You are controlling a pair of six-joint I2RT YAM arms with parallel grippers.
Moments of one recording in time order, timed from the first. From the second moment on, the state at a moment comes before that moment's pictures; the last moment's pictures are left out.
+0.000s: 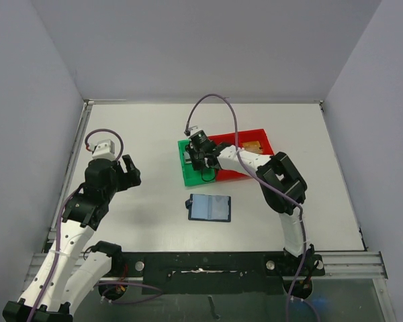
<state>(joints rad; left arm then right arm) -0.27 0.73 0.74 -0.55 -0.19 -0.43 0.73 2.07 1.47 -0.28 0.06 0.27</state>
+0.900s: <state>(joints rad) -0.27 0.73 0.74 -0.55 -0.18 -0.43 0.76 2.16 1.61 -0.35 0.24 0.27</state>
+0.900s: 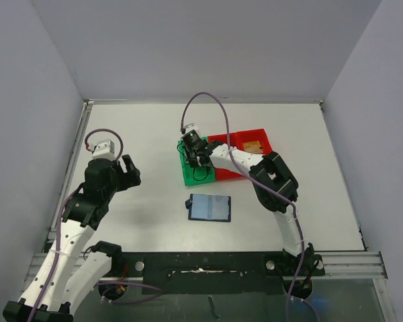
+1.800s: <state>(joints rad) -0.27 0.73 0.74 -0.55 -0.18 -0.43 0.79 2.24 1.69 -0.38 0.30 0.26</state>
